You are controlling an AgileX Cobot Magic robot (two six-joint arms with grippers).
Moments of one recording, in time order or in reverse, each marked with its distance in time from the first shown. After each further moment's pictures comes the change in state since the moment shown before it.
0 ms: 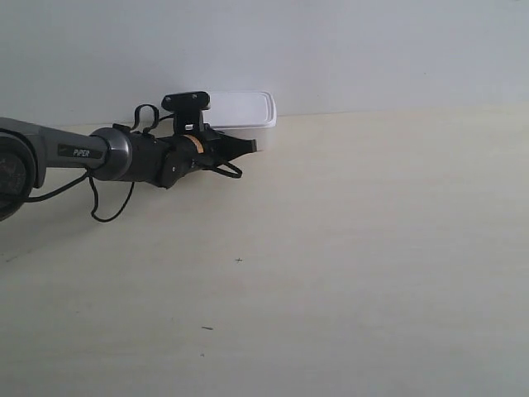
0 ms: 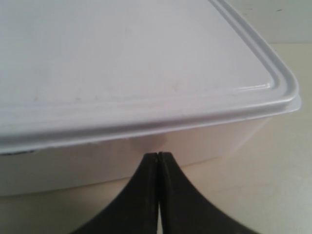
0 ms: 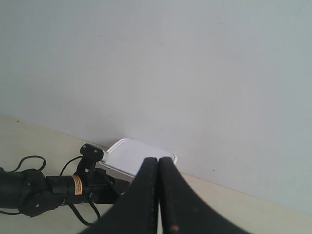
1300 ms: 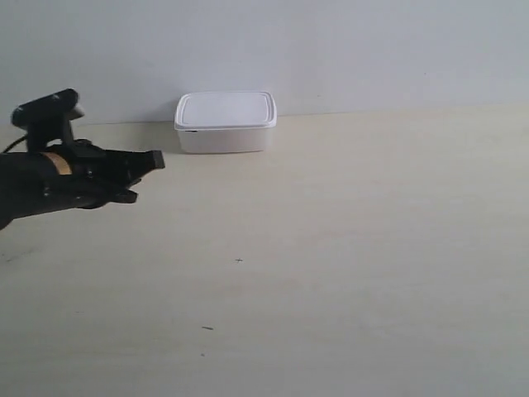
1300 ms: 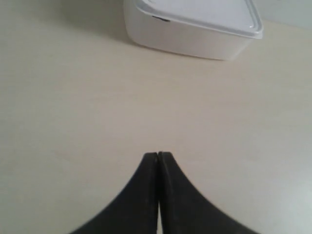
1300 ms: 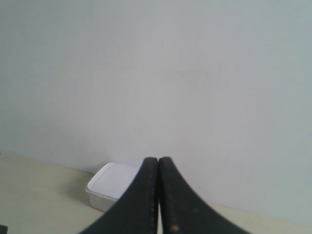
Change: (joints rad) left arm 0.026 -0.848 1.006 -0.180 -0.029 0.008; right arm 0.000 -0.051 0.001 -0.075 -0.080 0.129
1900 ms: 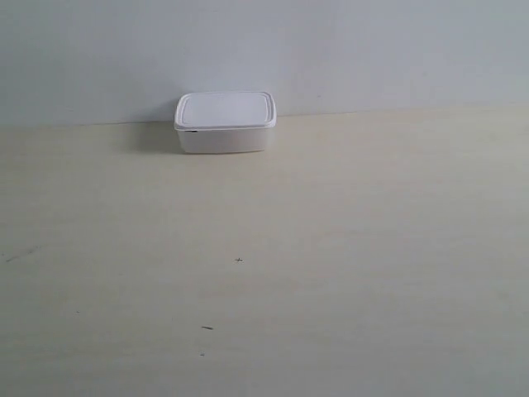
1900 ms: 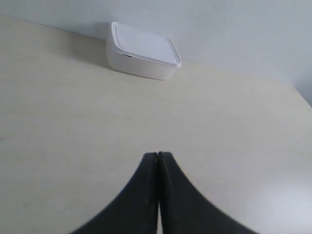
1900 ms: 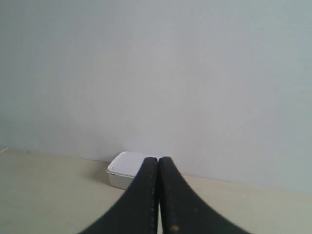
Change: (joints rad) left arm 0.002 -1.198 0.360 -0.004 0.605 -0.008; right arm 0.000 -0.507 0.000 -0.748 0.438 0.822
